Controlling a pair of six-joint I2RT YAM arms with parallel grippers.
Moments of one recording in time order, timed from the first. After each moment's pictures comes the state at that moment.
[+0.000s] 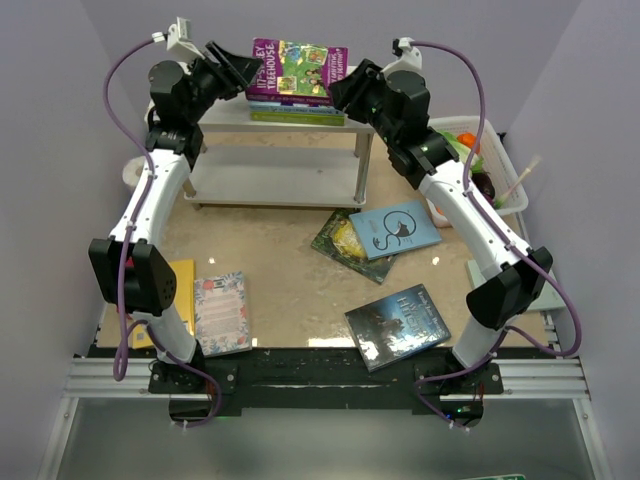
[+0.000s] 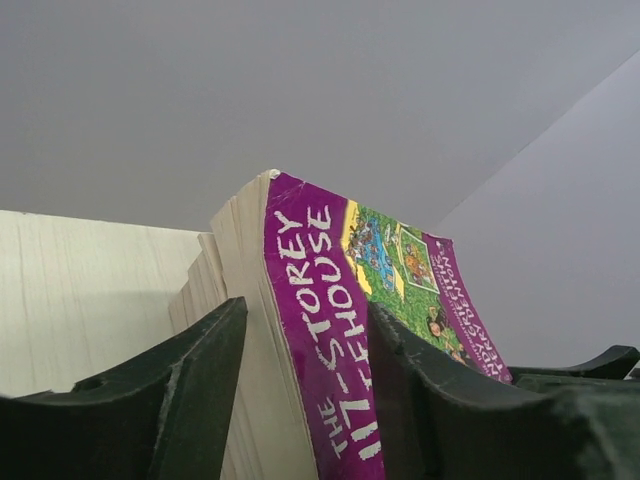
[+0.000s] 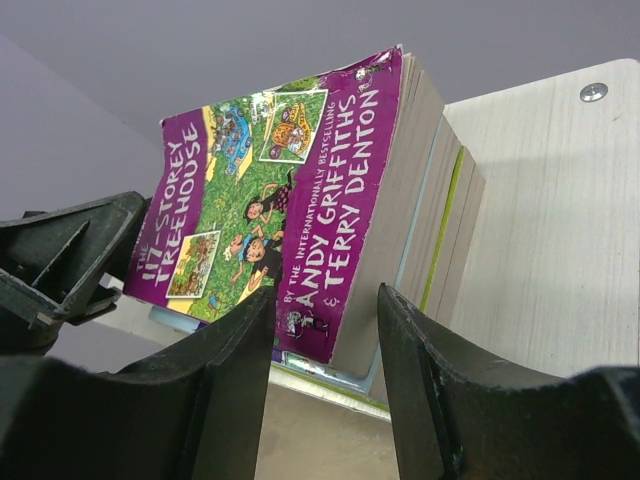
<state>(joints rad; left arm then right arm) -0.11 1.76 1.77 0.17 0.39 -0.76 0.54 1.73 1.91 -0.19 0.16 0.63</state>
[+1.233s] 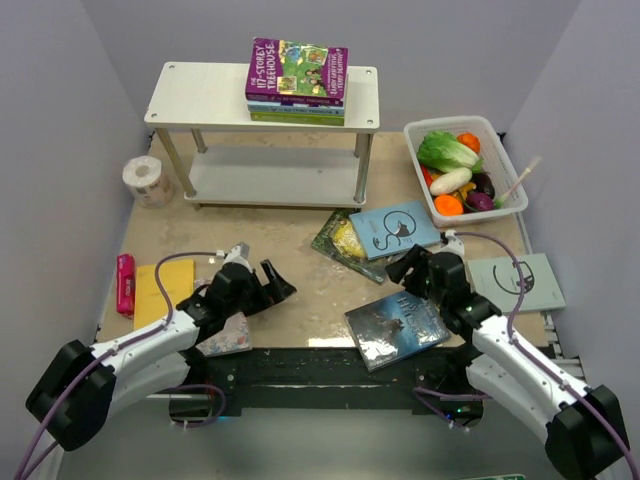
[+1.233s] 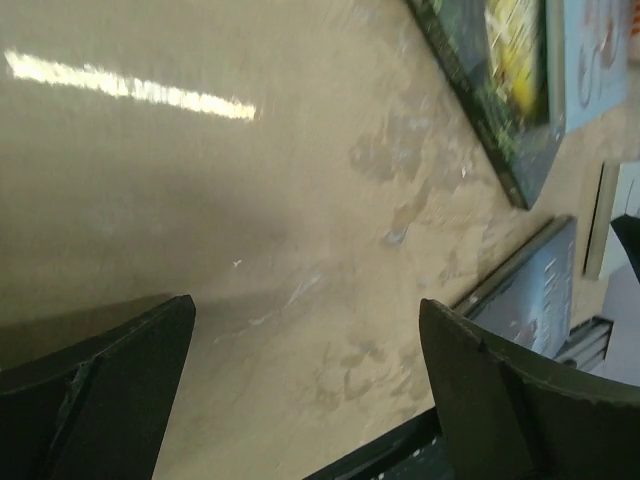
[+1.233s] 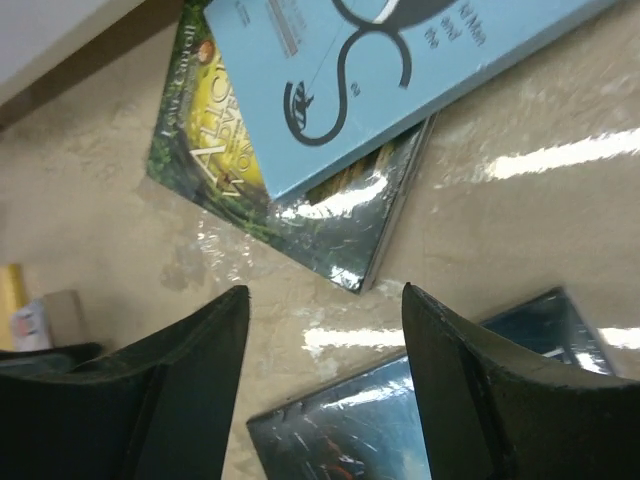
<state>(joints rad) -0.61 0.95 0.30 0.00 -0.02 -0.98 0.46 0.81 0.43 -0.21 0.15 0.81</state>
